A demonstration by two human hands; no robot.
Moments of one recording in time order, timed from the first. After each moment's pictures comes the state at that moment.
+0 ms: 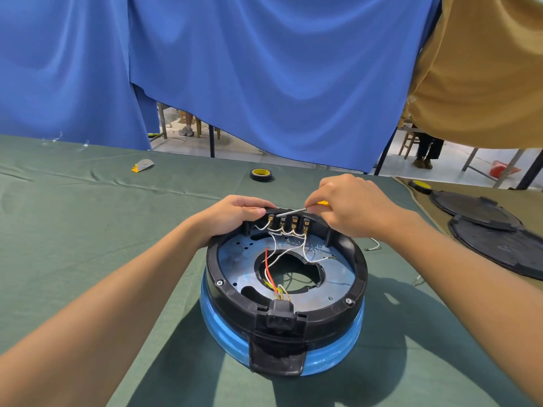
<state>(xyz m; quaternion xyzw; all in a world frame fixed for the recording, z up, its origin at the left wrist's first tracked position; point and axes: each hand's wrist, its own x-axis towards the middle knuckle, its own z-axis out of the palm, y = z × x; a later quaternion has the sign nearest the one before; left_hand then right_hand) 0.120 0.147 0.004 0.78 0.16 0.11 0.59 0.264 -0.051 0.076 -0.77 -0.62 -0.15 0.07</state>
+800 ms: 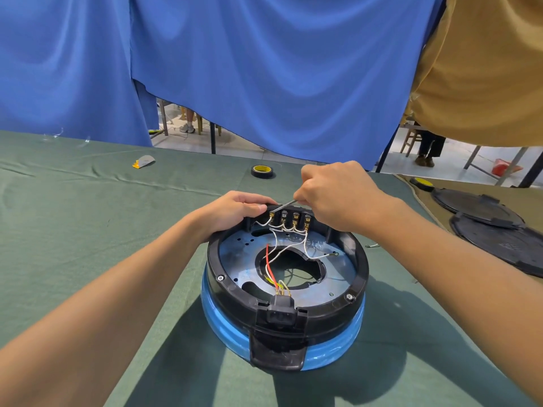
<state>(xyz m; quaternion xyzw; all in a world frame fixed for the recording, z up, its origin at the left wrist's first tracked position) 0.119 0.145 0.006 0.78 0.16 0.10 0.59 0.232 -0.042 0.092 -0.72 -0.63 -0.28 -0.07</state>
